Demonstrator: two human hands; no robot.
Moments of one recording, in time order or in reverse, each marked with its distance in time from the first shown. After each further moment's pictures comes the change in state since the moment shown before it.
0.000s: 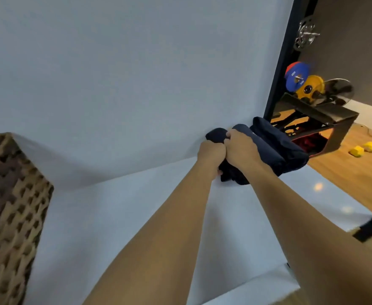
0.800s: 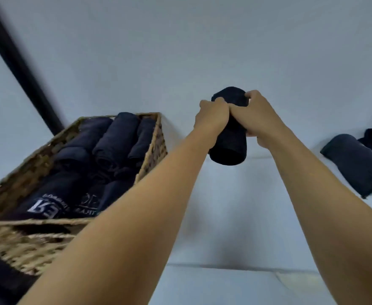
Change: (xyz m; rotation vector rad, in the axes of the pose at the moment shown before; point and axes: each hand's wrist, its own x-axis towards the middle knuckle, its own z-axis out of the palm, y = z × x) left_hand -0.142 0.040 -0.198 0.072 0.509 0.227; right_hand -0.112 -0.203 -0.029 0.745 -0.328 -0.267
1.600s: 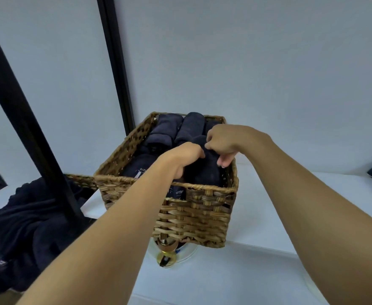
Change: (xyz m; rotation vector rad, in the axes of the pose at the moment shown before) left_hand -0.067 -0.113 -0.229 0.075 -0.129 -0.220; right_hand -0.097 -0.107 0.187 -0.946 -0.610 -0.087
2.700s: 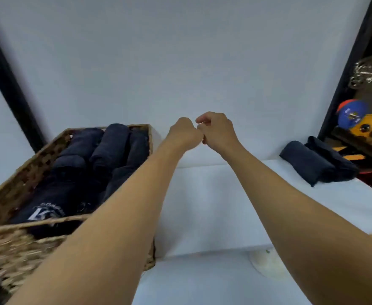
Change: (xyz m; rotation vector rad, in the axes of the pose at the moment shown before) left_hand 0.016 0.118 0.145 0.406 0.039 0.389; right_hand -0.023 0.156 -0.016 0.640 0.772 0.069
